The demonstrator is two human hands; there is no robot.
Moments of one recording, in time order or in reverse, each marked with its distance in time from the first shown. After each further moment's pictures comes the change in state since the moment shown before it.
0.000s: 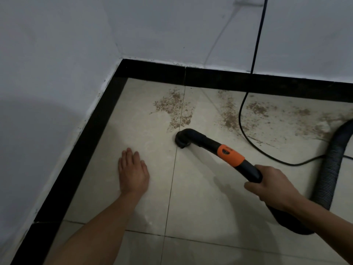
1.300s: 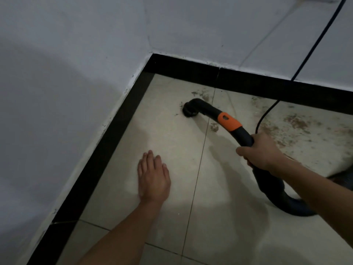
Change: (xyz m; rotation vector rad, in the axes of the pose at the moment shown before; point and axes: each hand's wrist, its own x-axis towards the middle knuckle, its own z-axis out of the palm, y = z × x) left_hand 0.005 -0.004 0.011 0.034 0.112 -0.020; right_hand 0.136 -0.097 0.009 0.189 0.024 0.015
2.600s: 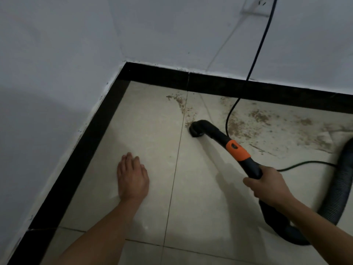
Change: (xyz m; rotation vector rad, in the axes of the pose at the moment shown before) left_hand -0.001 0.001 -0.003 -0.022 -0.020 0.009; right_hand -0.098 0.095 -0.016 0.002 0.135 0.147
